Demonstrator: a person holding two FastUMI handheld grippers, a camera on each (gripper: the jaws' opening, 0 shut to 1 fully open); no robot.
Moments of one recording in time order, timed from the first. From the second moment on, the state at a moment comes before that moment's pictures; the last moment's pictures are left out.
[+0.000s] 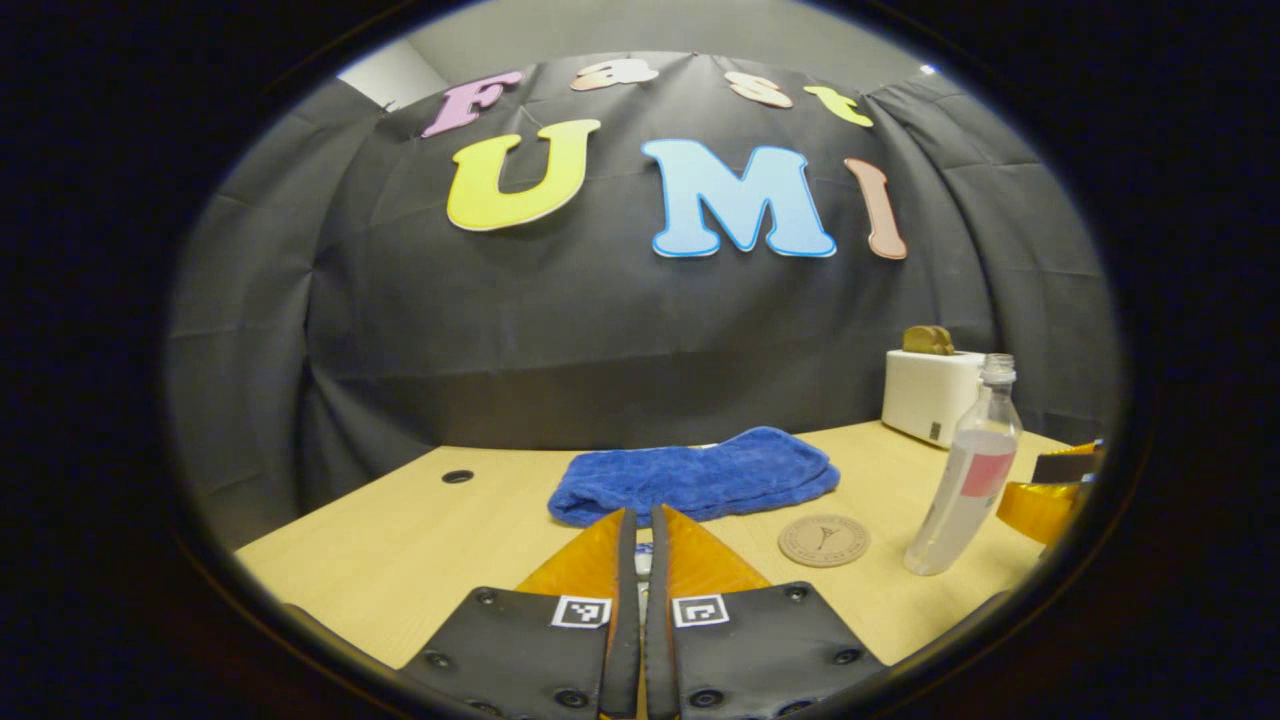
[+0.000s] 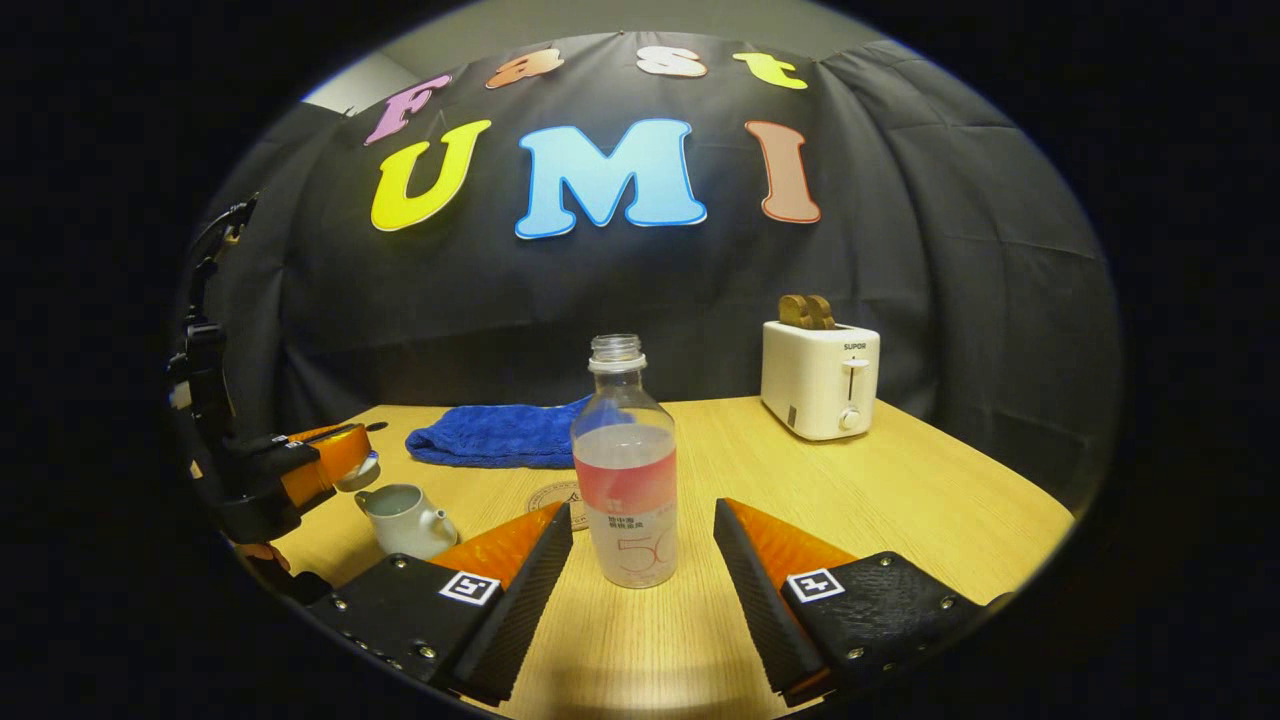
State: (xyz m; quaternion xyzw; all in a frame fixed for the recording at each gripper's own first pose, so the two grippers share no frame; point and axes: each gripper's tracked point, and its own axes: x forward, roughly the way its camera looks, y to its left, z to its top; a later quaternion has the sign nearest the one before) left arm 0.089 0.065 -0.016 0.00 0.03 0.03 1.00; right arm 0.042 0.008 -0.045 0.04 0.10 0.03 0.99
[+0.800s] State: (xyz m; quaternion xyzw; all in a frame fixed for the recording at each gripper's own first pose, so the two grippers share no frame) left arm 0.082 0.094 -0.029 -0.02 0.04 0.06 1.00; right arm 0.086 0.018 -0.063 0.01 0.15 0.06 0.99
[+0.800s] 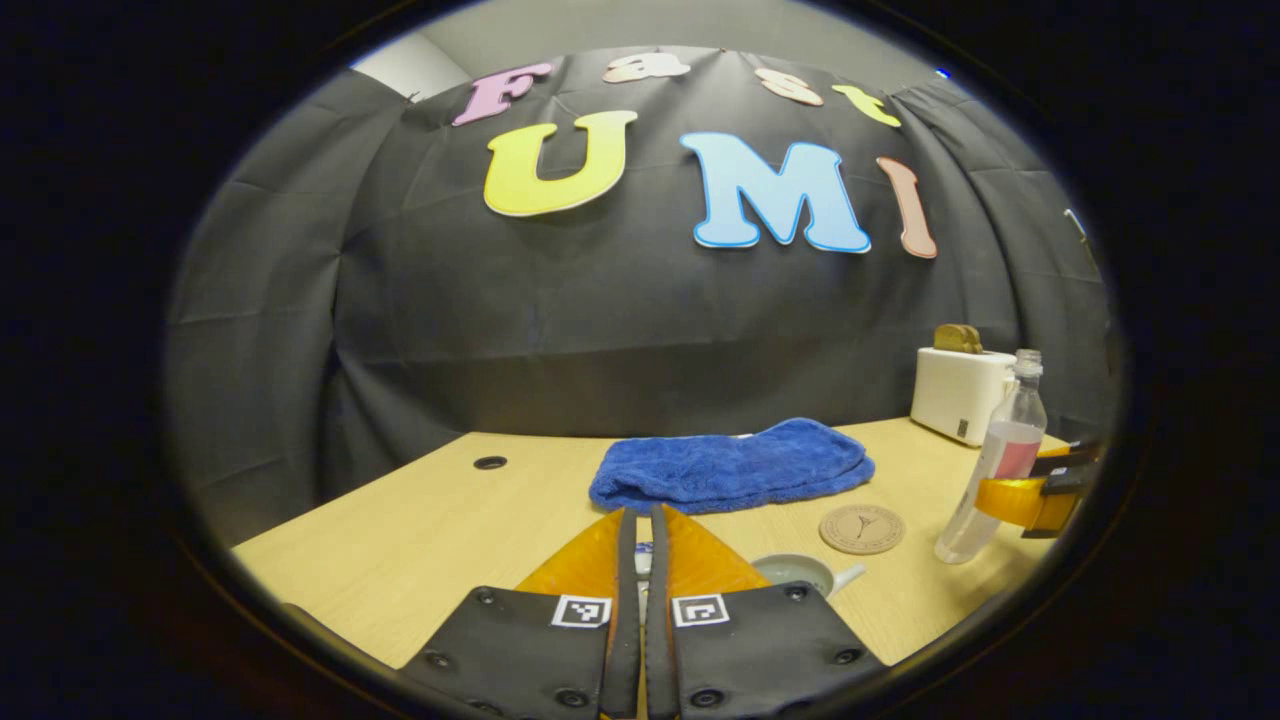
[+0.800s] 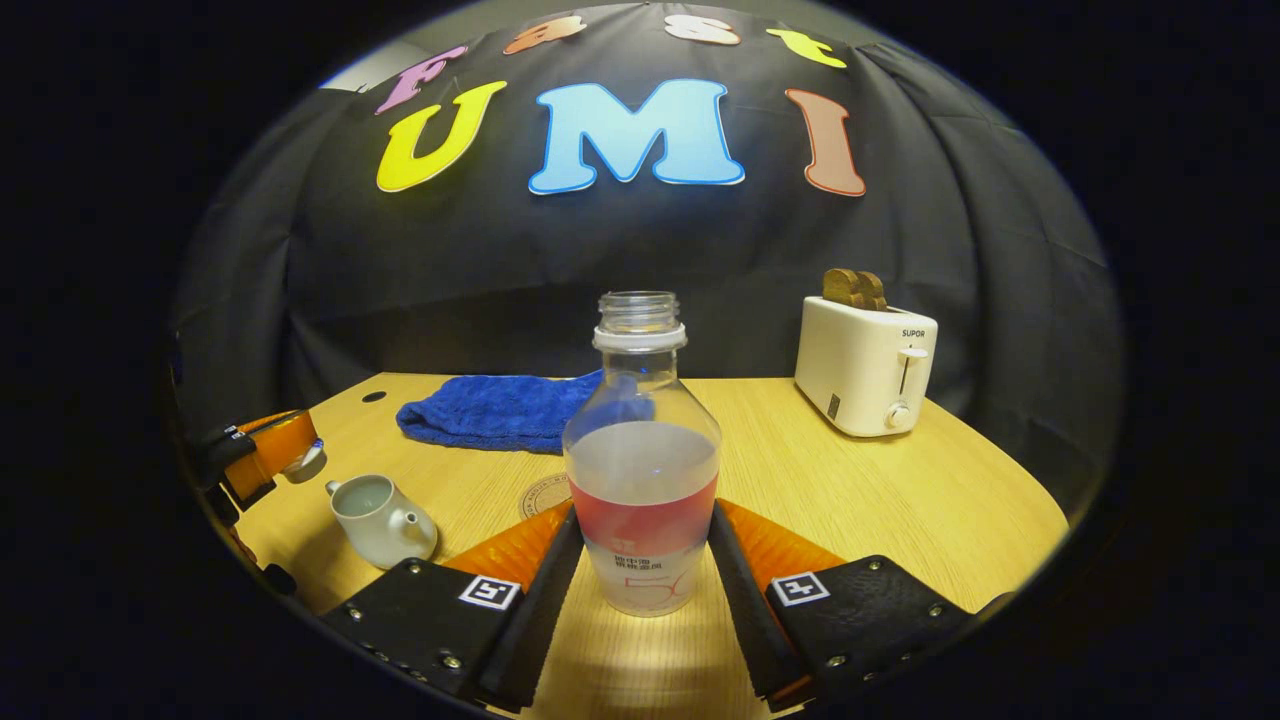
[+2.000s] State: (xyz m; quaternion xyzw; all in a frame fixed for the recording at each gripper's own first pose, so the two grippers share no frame) left arm 0.070 0.159 -0.043 -0.05 0.06 0.12 0.99; right arm 0.114 0.056 -0.033 -0.45 0.05 0.05 0.89
